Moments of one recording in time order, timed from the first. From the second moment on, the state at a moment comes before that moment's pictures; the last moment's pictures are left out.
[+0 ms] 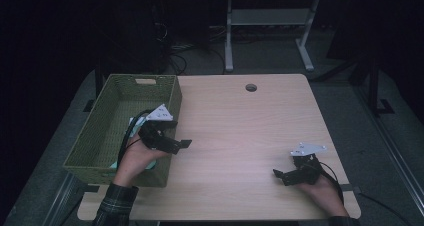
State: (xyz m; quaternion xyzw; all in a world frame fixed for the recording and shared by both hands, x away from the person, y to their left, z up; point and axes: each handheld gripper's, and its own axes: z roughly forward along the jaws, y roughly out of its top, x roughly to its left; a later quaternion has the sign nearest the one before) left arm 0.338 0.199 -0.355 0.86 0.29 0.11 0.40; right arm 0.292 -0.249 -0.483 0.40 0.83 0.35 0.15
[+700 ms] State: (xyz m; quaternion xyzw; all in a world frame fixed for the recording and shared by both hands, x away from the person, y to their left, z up) left arm 0.342 0.227 -0.358 0.85 0.32 0.12 0.41; right arm 0.292 -0.249 -0.483 0.40 0.83 0.35 0.15
